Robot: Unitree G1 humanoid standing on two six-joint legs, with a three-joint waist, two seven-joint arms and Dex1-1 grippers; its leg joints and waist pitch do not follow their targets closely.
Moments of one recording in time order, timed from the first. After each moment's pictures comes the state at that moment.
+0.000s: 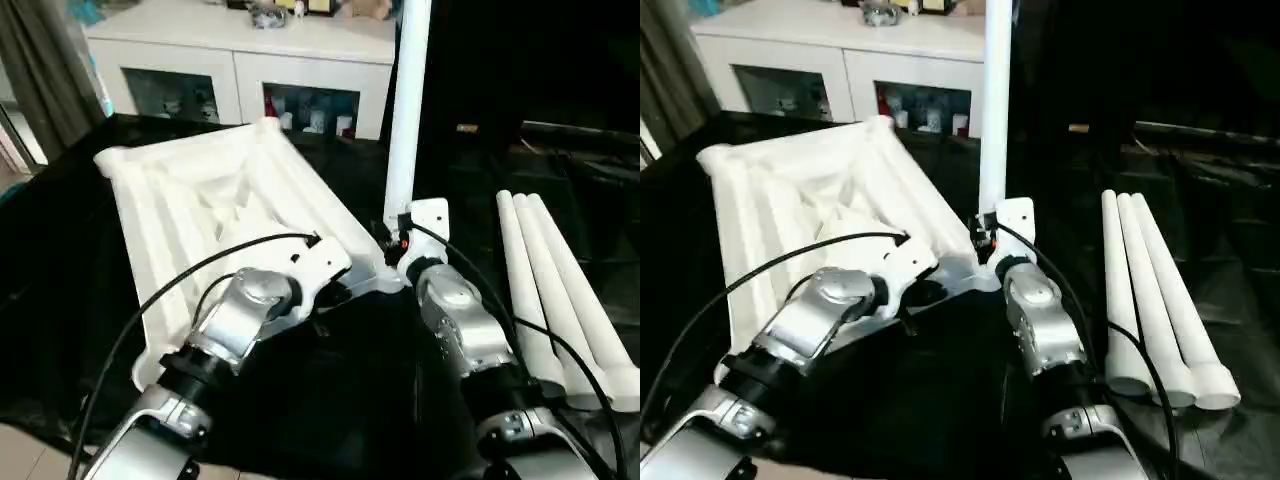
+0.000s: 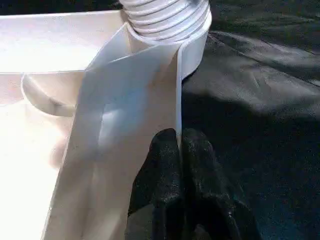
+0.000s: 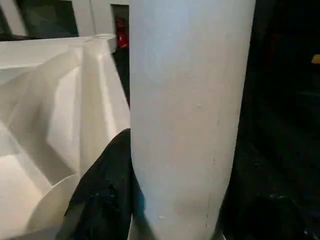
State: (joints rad) left arm -0.58 0.15 -0.36 0.41 0.11 0.49 -0.71; right arm -0.51 -0.04 0.05 0.56 0.09 0.09 0.08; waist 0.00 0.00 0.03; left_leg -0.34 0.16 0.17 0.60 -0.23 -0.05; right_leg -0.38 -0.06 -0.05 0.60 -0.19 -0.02
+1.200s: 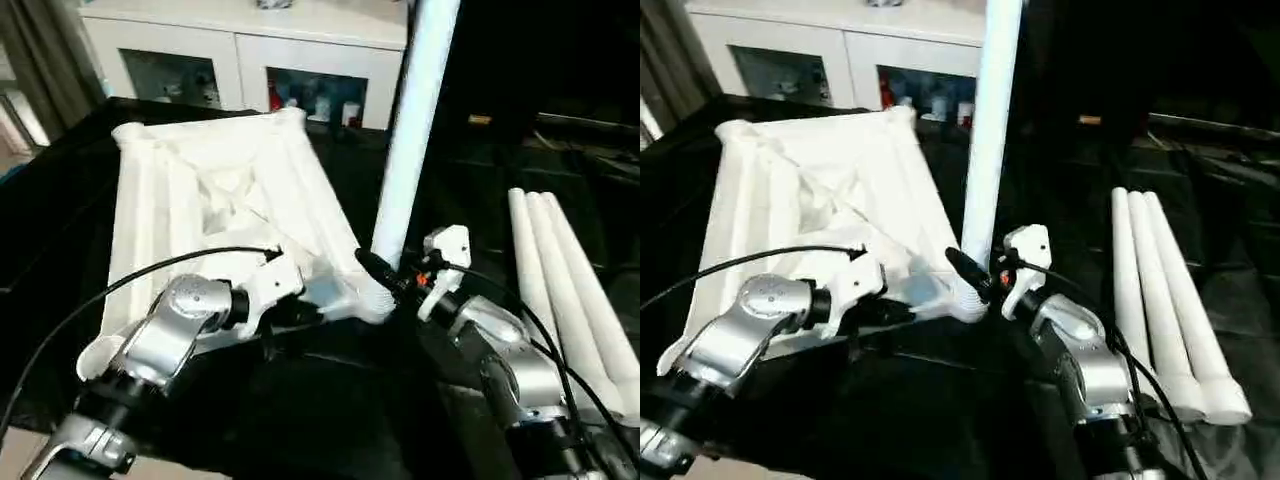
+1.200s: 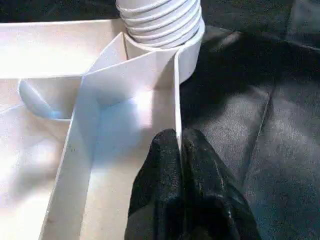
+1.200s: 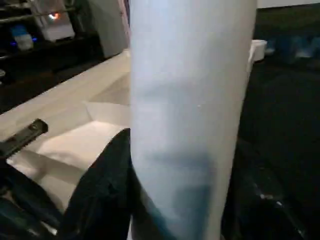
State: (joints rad) left arm -0.43 0.43 -0.33 0.26 -0.02 0.23 -1.06; right arm -0.27 -0.17 0.06 0.21 0.33 0.16 0.62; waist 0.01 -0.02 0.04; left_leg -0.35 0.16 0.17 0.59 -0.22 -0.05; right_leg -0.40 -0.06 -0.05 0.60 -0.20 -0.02
